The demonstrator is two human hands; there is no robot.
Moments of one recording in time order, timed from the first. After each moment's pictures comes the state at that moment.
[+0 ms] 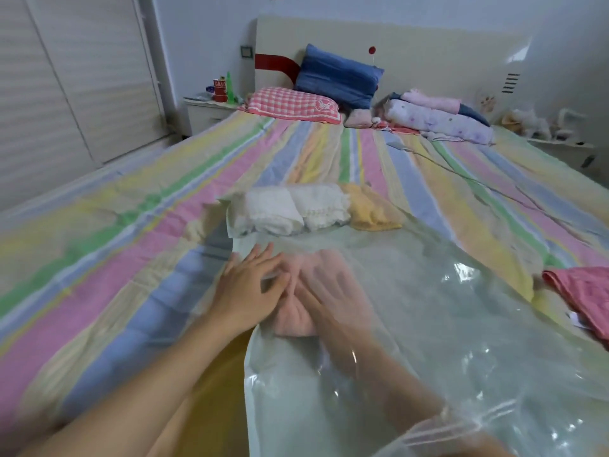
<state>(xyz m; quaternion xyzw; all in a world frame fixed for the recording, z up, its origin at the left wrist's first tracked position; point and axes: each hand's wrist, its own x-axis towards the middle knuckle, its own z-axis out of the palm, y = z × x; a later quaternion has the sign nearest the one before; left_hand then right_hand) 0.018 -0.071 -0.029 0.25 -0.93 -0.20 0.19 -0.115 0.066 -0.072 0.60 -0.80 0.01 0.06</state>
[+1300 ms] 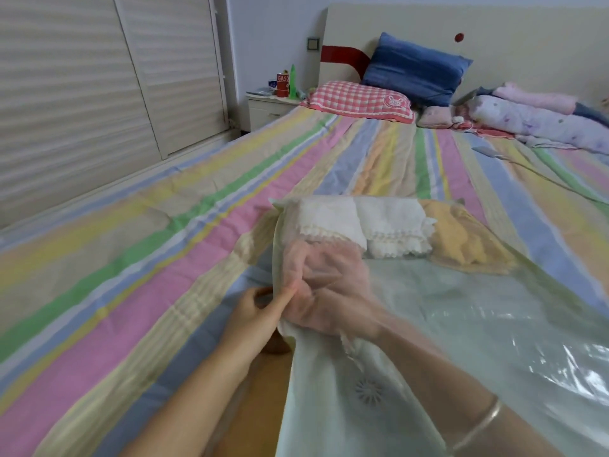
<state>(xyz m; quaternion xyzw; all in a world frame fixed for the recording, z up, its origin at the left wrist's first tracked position) 0.028 -0.150 -0.054 0.46 -0.60 -0.58 0.28 -0.119 -0.093 -0.036 0.70 -0.61 0.32 -0.19</state>
